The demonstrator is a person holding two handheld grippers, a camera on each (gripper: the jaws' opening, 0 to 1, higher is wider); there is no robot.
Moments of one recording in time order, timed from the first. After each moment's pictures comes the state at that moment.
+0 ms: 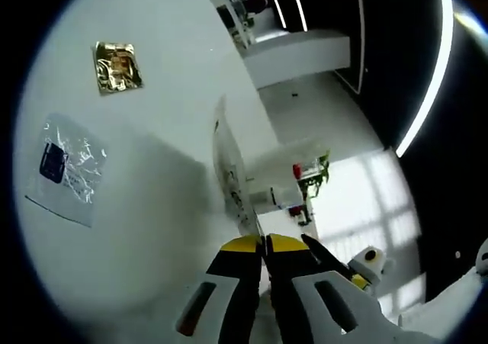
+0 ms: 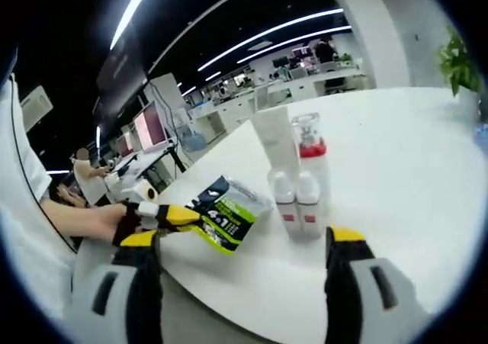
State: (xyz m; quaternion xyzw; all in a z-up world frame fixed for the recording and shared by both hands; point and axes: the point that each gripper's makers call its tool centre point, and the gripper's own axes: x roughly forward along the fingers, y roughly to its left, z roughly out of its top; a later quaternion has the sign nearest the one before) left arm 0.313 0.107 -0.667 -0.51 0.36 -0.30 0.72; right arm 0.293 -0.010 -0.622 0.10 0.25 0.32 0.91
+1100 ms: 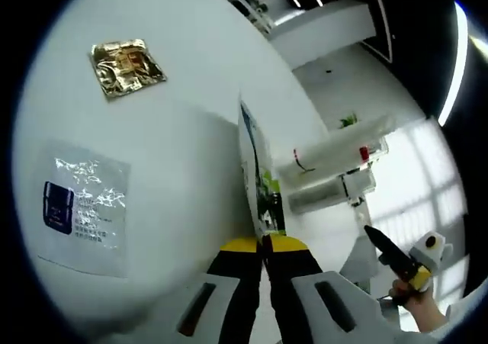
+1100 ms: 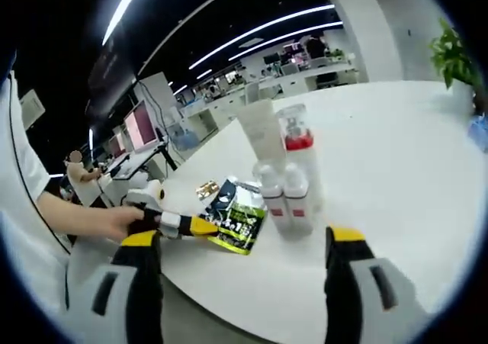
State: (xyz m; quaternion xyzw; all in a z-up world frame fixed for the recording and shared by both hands) left arm 0.331 0.109 -0.732 -0.38 0.43 -0.25 0.78; right arm 0.298 -0.019 -0.634 0.10 0.26 0.30 0.91
